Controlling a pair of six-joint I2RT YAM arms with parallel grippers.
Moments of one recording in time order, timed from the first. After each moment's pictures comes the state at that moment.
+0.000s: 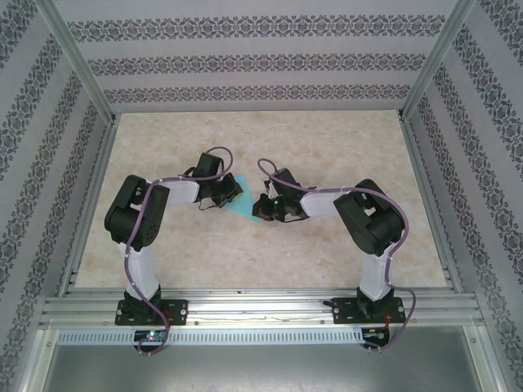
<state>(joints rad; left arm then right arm) -0.32 1.94 1.06 -0.04 0.45 -1.01 0.61 1.93 0.97 0.02 -0.49 0.86</state>
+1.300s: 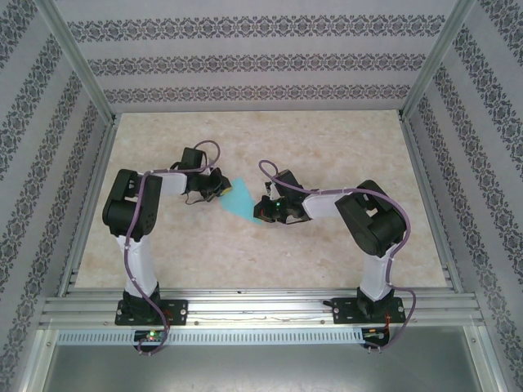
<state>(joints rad) -0.17 2.02 1.12 -0.07 0.62 -0.84 0.60 1.92 0.94 0.05 -0.52 0.83</state>
